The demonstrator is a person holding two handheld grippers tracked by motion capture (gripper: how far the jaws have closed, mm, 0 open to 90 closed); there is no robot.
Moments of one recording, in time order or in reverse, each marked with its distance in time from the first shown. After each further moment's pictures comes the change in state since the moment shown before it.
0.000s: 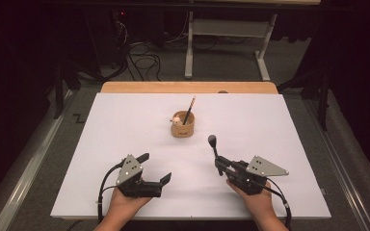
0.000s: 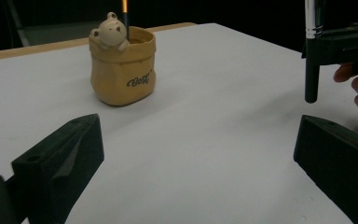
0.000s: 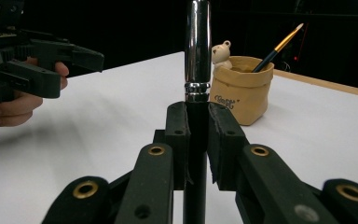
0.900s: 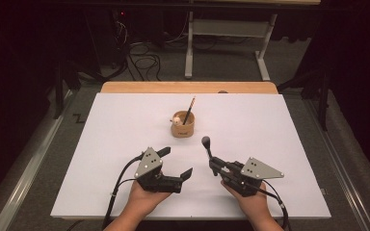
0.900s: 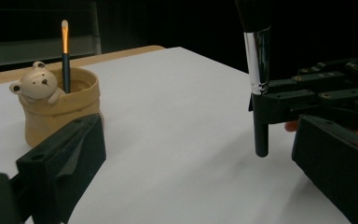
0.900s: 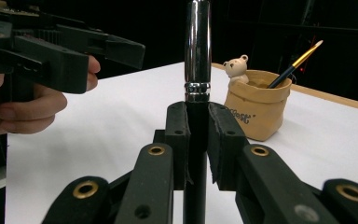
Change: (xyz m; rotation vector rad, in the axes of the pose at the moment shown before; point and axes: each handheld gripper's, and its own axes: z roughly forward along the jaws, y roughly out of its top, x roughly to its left) left arm -0.032 0.034 0.030 -0.056 -0.102 0.004; right arm 0.014 0.006 0.007 -0.029 0.020 -0.030
